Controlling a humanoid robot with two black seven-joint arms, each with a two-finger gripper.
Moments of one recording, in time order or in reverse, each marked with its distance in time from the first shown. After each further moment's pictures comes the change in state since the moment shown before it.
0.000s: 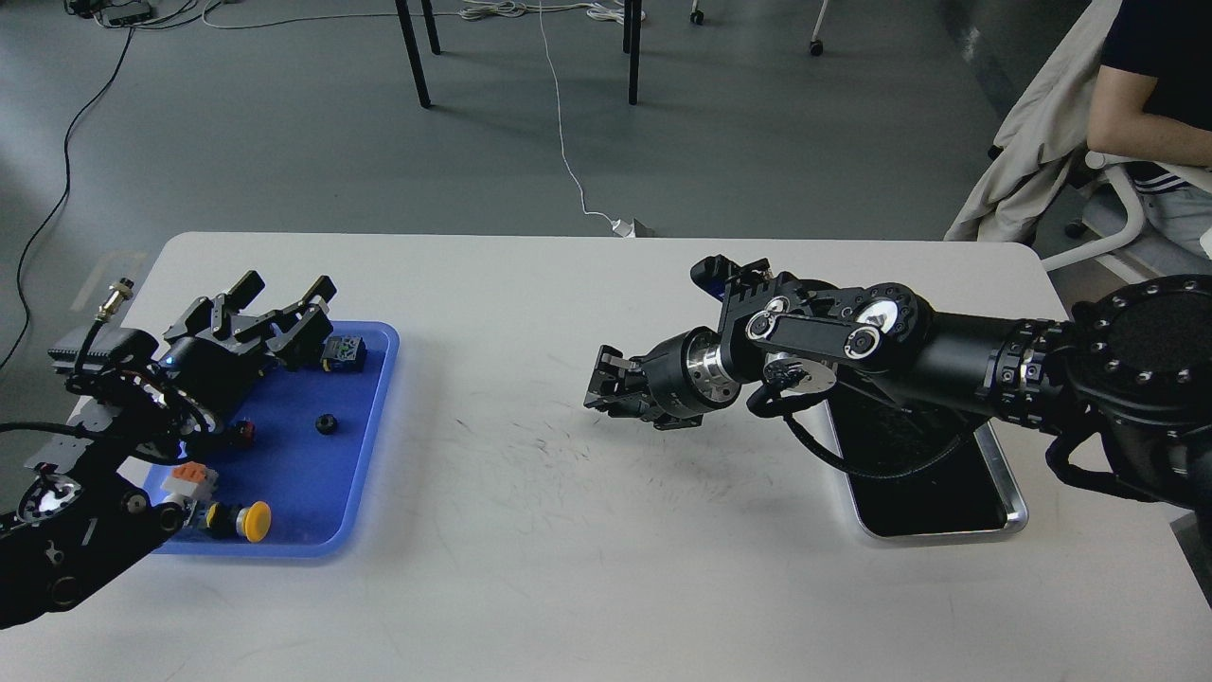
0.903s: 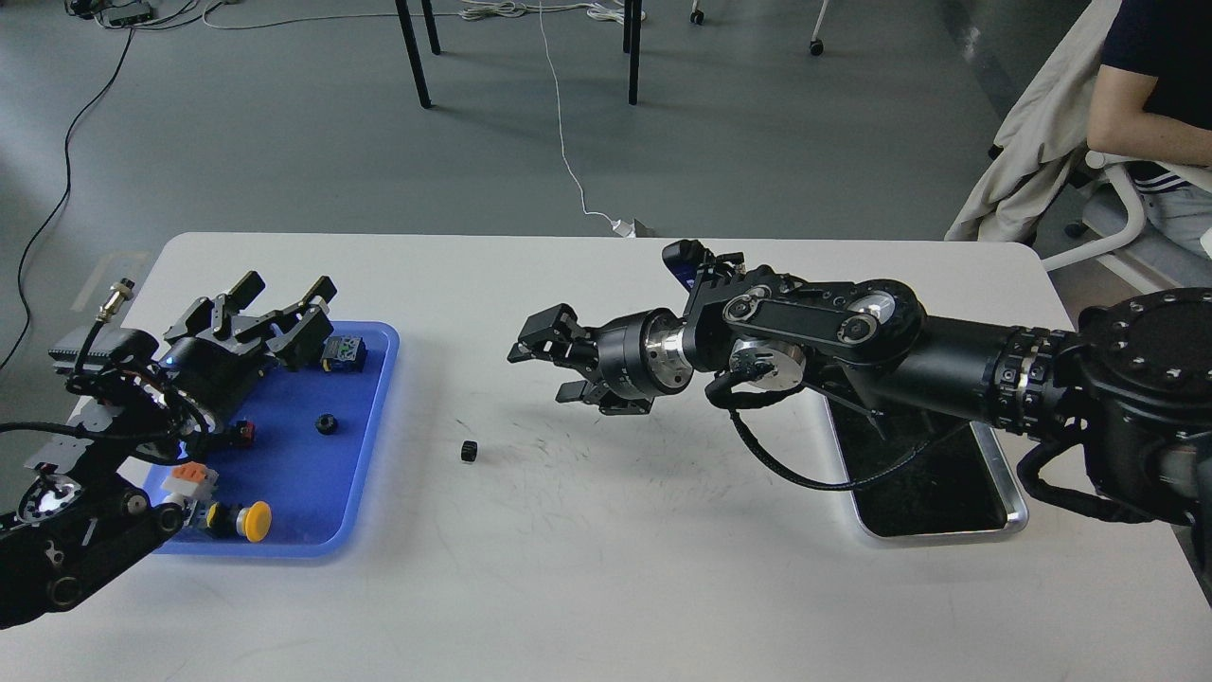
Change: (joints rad) left arm 0.001 0.000 0.004 0.000 0.000 0.000 0.000; right arm -0.023 0.000 0.254 0.026 0.010 -0.045 0.000
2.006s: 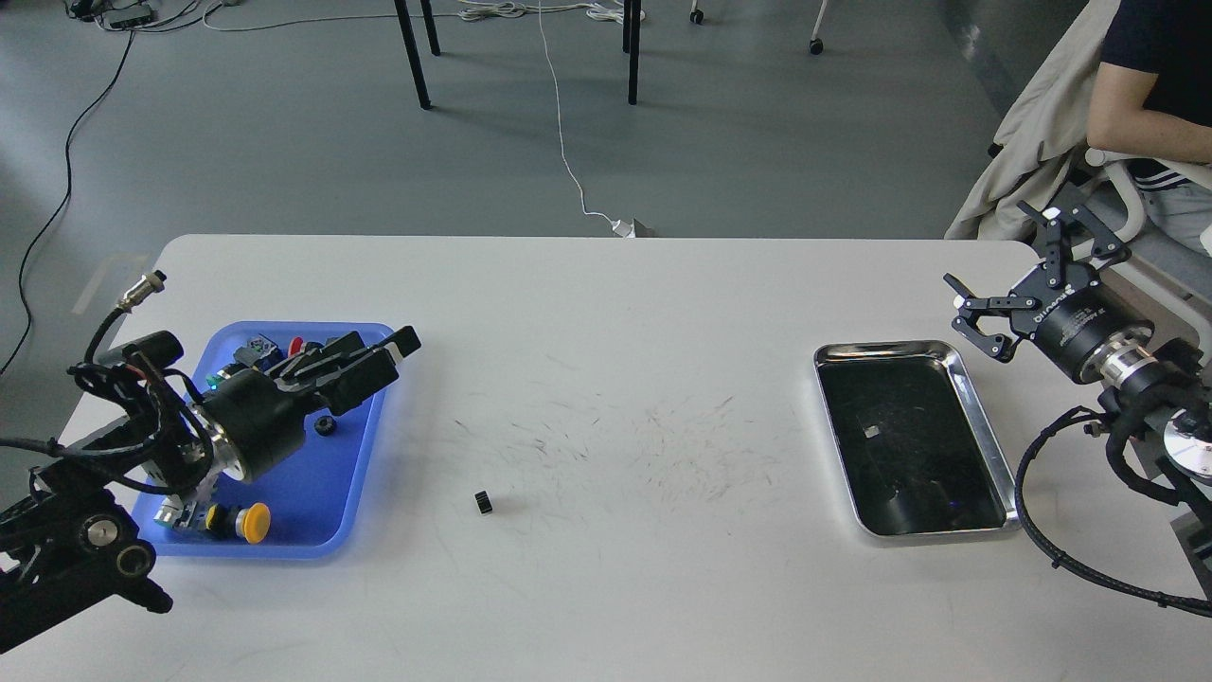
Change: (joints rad) left arm 0.051 0.222 0.099 -0.565 -0.212 -0.297 0.049; right arm -0.846 -0.526 1.180 0.001 0.223 0.140 0.057
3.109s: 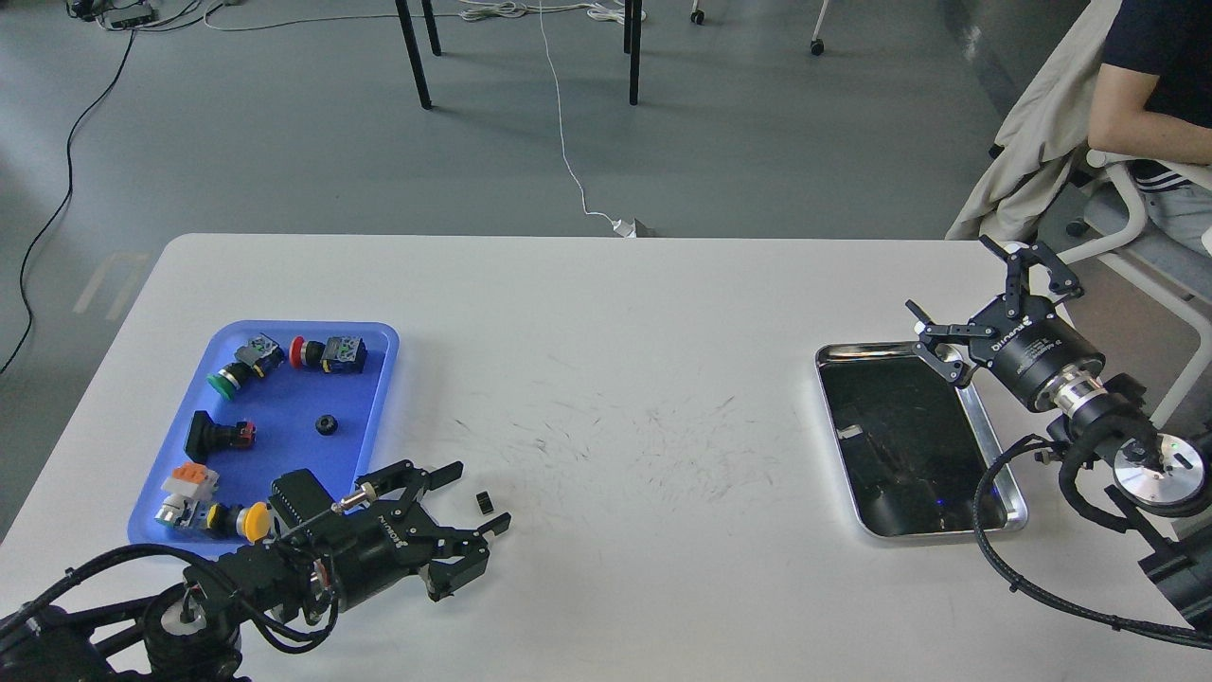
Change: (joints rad) left arm 0.082 -0.294 0.117 0.330 0.774 0.153 0.037; right arm -0.018 0.055 -0.012 0.010 0.010 0.000 0.007
